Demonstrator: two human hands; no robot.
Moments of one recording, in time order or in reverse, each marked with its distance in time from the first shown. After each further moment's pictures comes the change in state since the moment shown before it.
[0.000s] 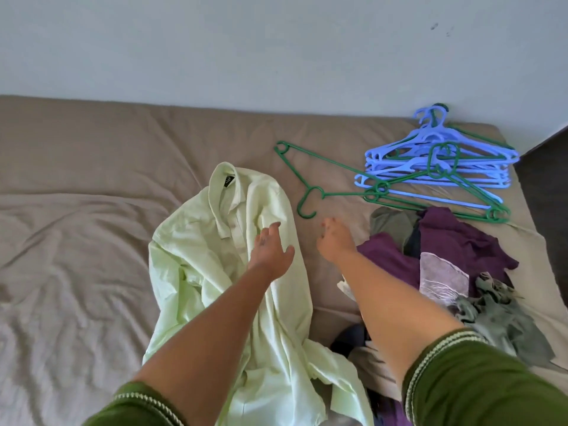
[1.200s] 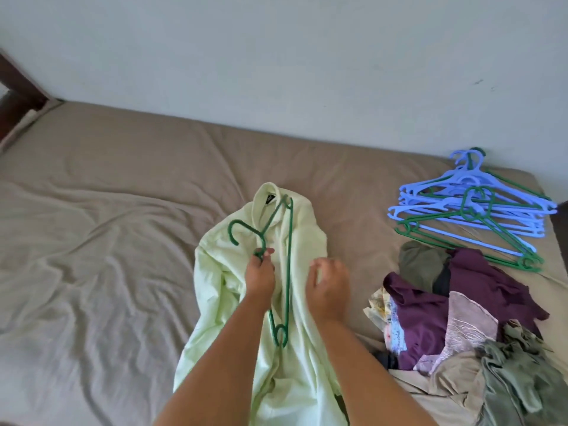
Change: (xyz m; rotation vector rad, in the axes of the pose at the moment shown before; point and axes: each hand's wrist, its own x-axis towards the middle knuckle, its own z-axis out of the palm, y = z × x) left_hand -0.042 -0.045 -0.067 -0.947 0.341 -0.435; right_hand -0.107 -0.110 0.028 0.318 0.561 -0.184
